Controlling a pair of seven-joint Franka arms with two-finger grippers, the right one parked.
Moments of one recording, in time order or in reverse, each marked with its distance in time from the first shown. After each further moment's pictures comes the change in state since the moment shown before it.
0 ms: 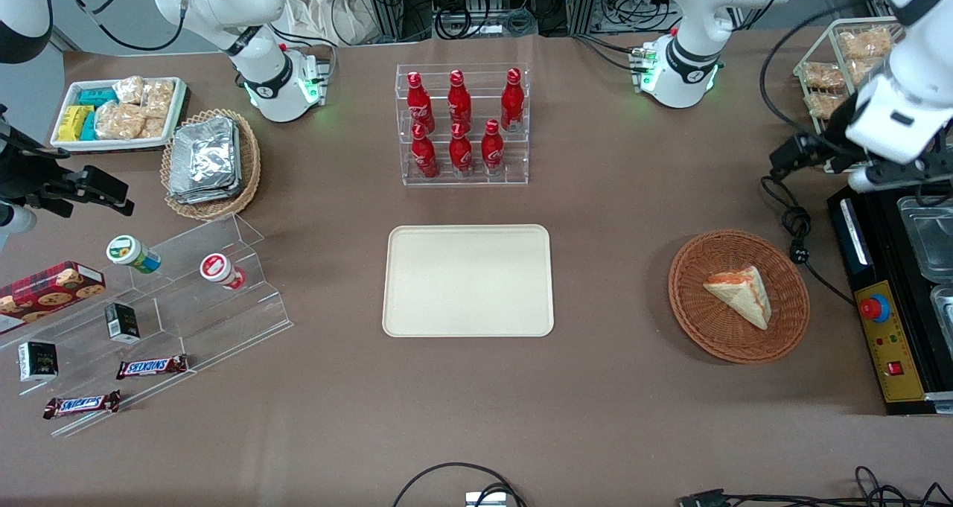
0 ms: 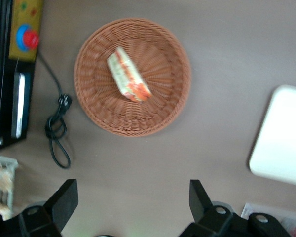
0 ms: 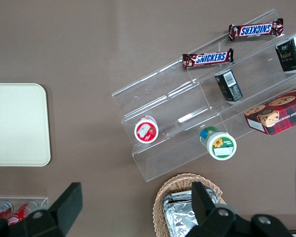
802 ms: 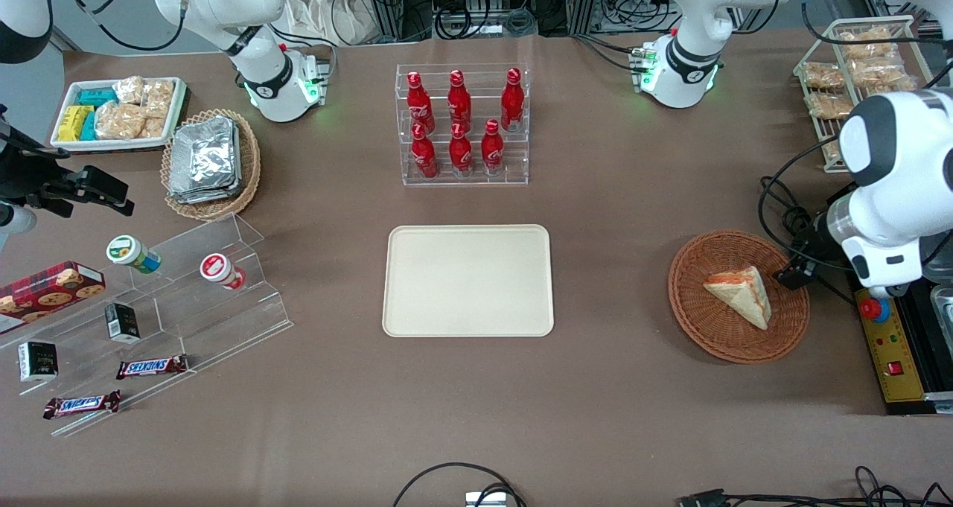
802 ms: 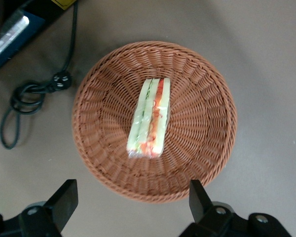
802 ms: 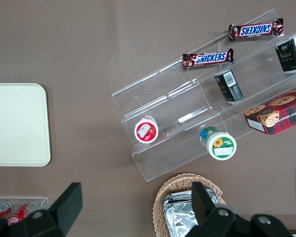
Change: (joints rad) arm 0.001 0.293 0.068 -0.054 0.006 0.331 -0.585
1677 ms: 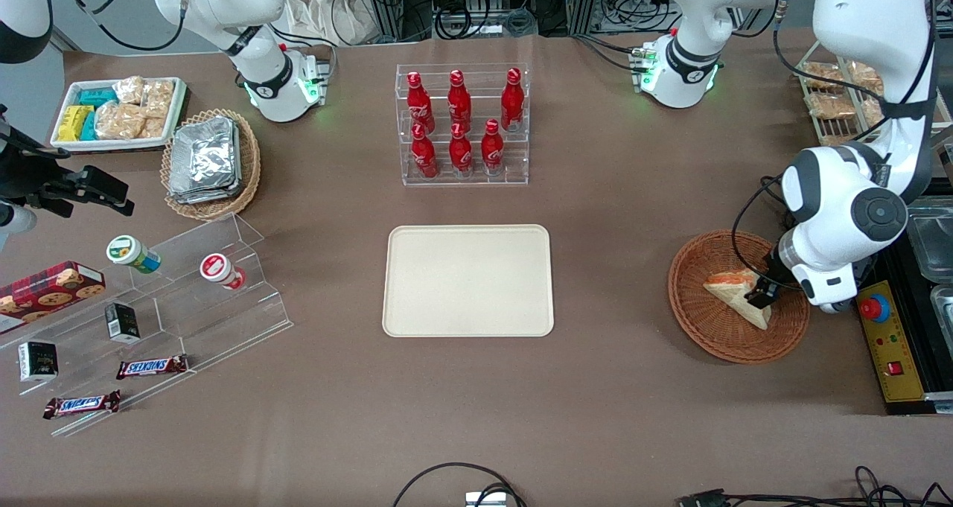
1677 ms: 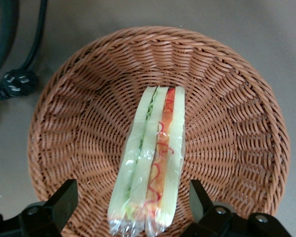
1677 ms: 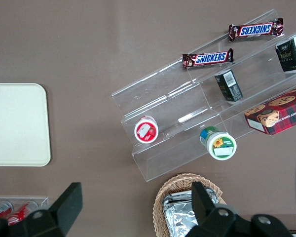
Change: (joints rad) arm -0.001 0.136 0.019 -0.176 -0.002 0.349 -0.032
